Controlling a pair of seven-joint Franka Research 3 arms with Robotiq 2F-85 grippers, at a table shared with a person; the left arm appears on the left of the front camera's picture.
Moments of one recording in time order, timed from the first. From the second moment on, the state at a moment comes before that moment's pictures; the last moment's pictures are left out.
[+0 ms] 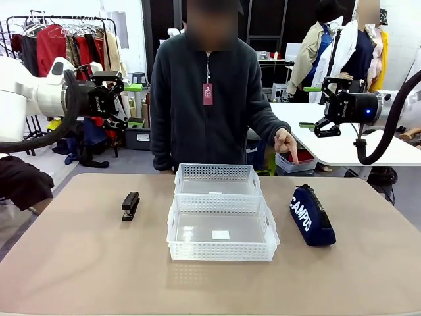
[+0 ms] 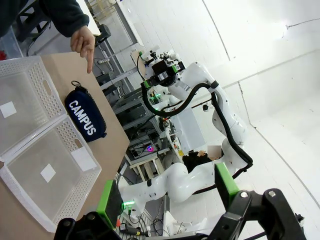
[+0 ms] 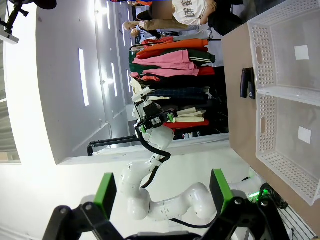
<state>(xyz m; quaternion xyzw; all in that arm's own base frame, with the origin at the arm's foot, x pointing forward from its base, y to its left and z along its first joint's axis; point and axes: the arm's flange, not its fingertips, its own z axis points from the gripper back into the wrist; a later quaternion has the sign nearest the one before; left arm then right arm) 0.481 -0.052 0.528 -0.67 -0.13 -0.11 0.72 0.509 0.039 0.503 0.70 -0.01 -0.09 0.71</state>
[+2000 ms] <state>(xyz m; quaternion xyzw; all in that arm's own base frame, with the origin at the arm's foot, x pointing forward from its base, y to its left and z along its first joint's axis) 0.481 -0.052 0.528 -0.67 -0.13 -0.11 0.72 0.475 0.074 0.556 0.17 -0.03 -0.09 0.98</state>
